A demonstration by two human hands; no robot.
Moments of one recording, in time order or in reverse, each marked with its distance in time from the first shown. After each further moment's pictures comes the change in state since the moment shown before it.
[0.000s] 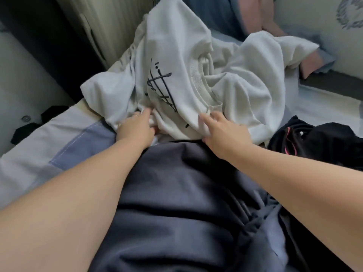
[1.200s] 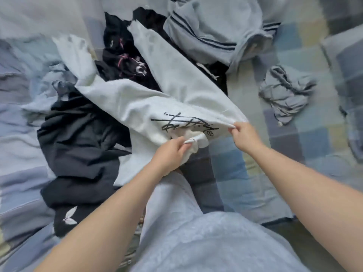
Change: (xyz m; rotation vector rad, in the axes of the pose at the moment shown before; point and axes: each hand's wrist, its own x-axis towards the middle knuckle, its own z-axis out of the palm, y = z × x) left_hand -0.583 0.235 -0.083 -0.313 -0.856 0.702; right_hand -0.687 0.122 -0.073 0.726 -0.110 1.115
